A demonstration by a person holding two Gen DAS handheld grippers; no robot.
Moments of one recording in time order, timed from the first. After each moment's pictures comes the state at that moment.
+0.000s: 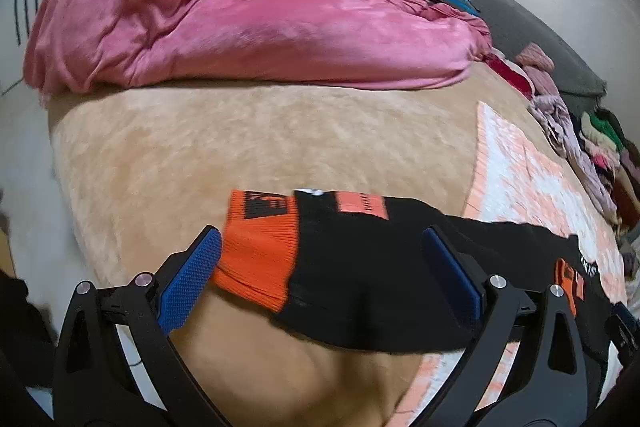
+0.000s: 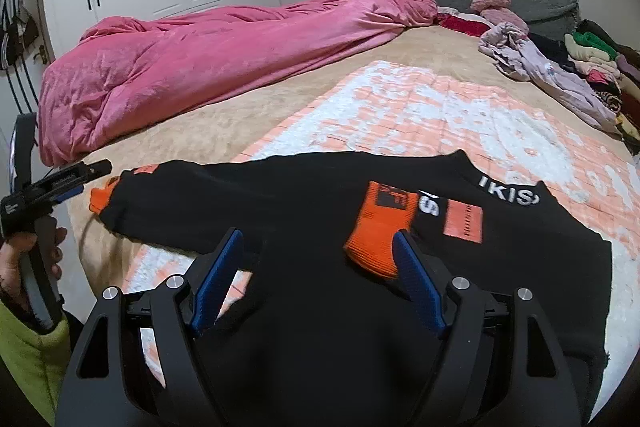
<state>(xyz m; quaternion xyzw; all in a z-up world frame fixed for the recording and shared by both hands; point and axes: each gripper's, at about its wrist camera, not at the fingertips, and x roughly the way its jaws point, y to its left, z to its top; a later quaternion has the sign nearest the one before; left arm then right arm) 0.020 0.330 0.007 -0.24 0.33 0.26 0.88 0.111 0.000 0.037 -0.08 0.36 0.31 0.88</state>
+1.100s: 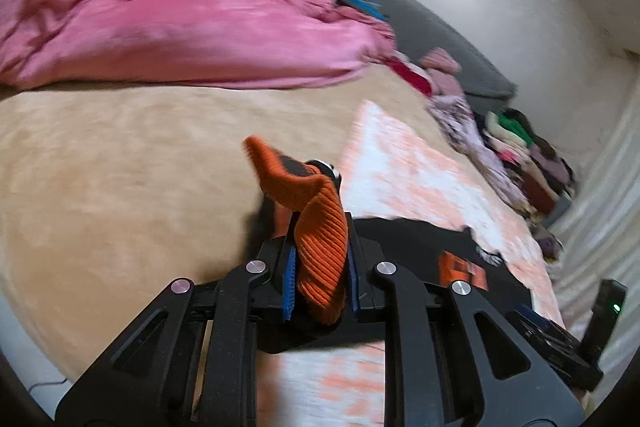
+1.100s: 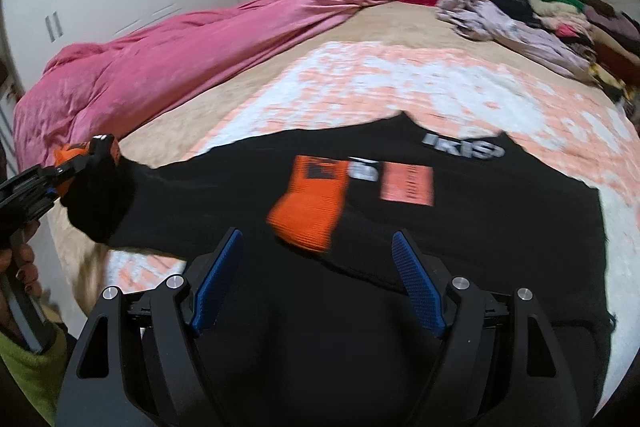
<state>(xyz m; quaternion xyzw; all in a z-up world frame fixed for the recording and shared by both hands) 0.047 0.260 0.033 -0.28 0.27 0.06 0.92 0.134 -0.066 0.016 -0.02 0.39 0.24 0.89</state>
